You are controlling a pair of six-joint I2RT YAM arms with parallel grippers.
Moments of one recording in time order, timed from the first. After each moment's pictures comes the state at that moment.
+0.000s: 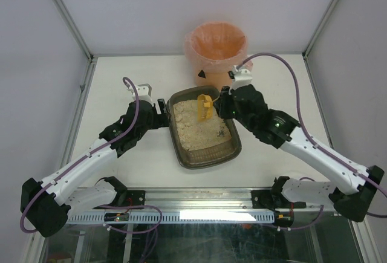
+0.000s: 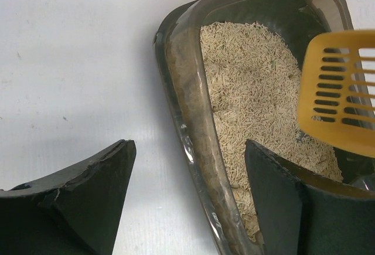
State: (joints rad) left arm -0.65 1.00 0.78 -0.32 -0.33 -0.55; right arm 0.86 1.06 1.14 -0.46 0.32 0.44
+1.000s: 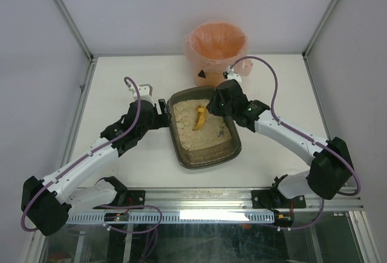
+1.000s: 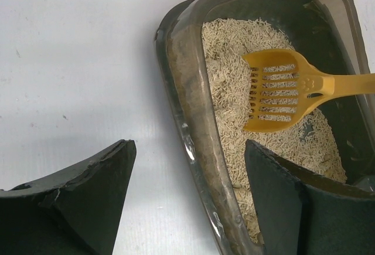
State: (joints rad) left arm -0.65 1.01 0.78 -0.32 -0.33 -0.55; right arm 0.74 1.40 1.11 -0.39 0.21 0.71
